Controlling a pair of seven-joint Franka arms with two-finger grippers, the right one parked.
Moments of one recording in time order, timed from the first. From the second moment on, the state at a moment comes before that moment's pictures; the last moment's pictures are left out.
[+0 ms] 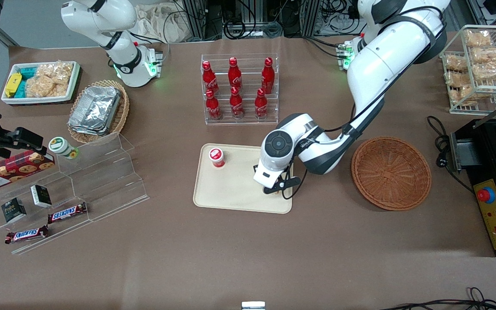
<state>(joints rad) -0.16 0.86 -0.68 -1.49 0.48 2.06 -1.23</state>
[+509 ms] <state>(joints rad) -0.18 0.84 -0.67 -1.45 0.49 2.06 -1.31</state>
